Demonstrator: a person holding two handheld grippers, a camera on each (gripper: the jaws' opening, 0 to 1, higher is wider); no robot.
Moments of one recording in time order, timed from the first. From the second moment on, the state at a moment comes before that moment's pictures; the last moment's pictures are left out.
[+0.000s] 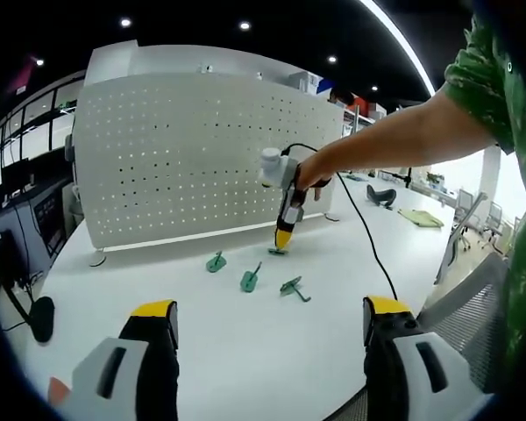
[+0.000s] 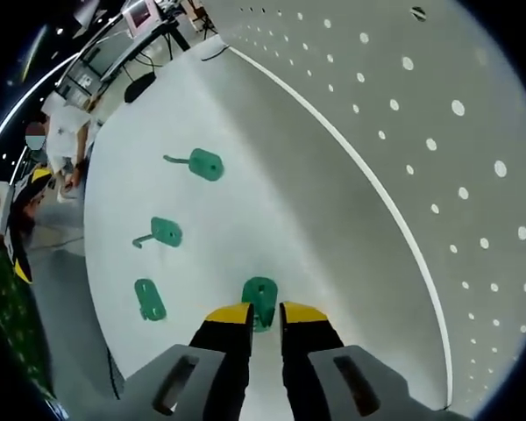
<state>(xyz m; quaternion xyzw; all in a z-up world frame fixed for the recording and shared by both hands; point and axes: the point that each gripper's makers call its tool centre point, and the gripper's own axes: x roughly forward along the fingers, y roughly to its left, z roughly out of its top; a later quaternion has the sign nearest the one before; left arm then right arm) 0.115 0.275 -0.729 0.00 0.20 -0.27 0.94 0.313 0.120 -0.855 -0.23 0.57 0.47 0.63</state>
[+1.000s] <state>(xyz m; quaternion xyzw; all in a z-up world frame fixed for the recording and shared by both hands) 0.115 0.274 -0.728 0.00 0.20 -0.27 0.94 0.308 0.121 -0.856 -0.21 0.58 0.47 0.63</state>
